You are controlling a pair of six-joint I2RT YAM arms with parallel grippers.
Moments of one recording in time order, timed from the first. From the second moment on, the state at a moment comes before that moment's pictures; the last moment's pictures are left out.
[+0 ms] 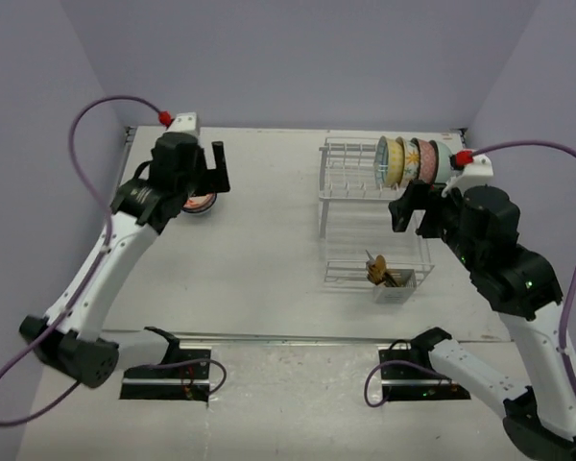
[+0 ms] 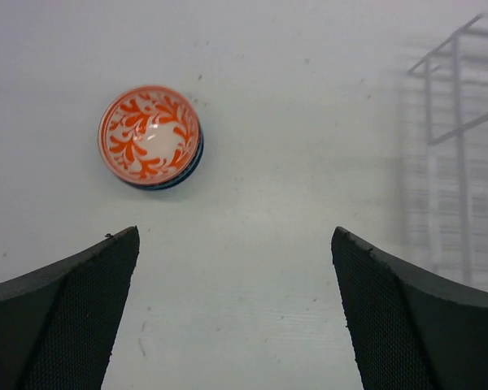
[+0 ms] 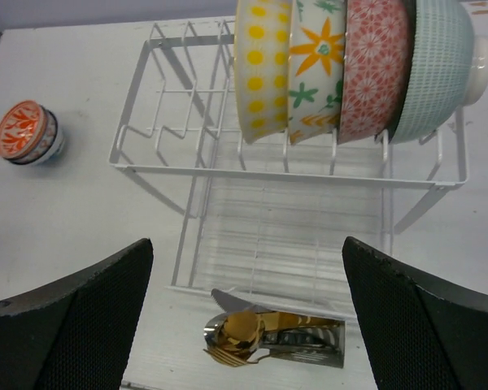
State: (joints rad) left arm -0.41 1.34 1.46 -0.77 -0.32 -0.34; right arm 0.45 0.81 1.33 -0.89 0.21 0.32
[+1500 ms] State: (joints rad) left arm -0.41 0.77 0.79 -0.54 -0.09 -0.30; right arm 0.69 1.75 1.94 -1.06 1.12 -0.07
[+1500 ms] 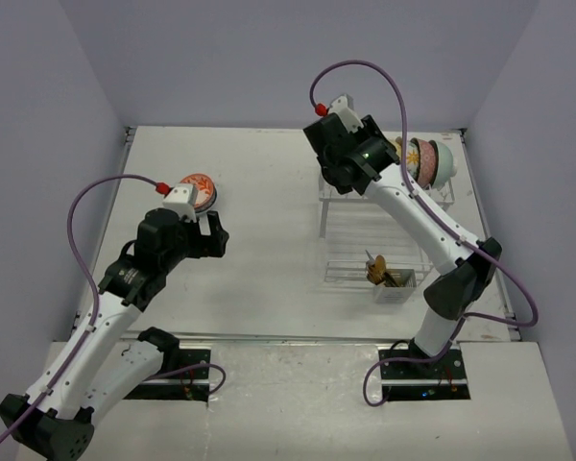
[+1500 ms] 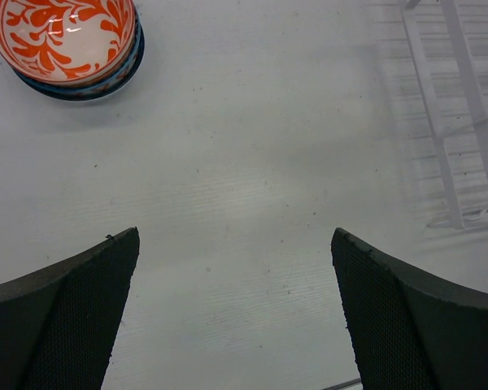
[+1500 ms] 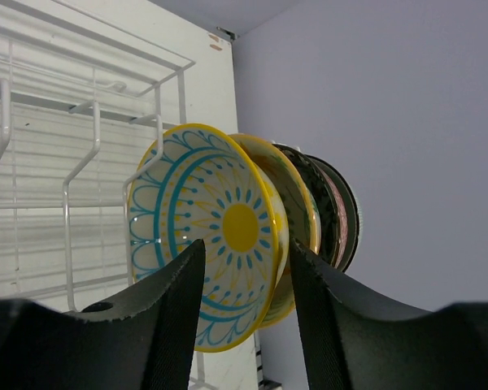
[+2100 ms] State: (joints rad) left arm -0.41 0.76 0.79 -0.53 -0.04 -0.30; right arm 0.68 1.68 1.76 -0.83 1.24 -0.21
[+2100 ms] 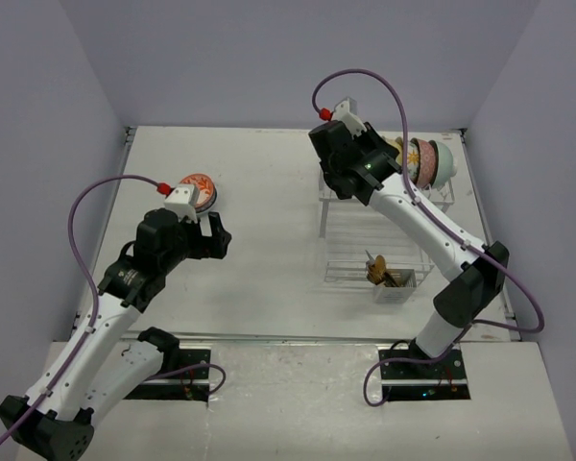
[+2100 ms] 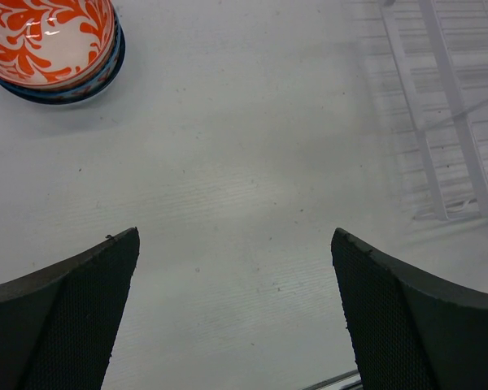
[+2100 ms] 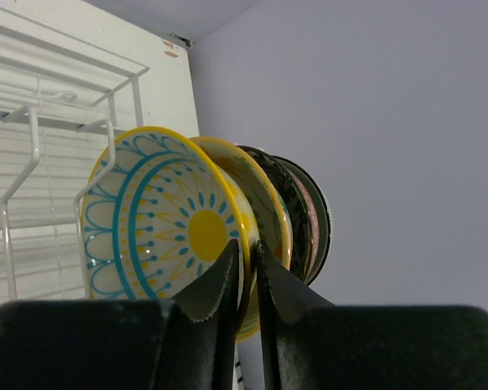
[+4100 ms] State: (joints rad) left arm -0.41 0.77 0.79 -0.52 -0.03 -0.29; right arm 0.73 1.63 1.68 -0.52 1.30 -0.52
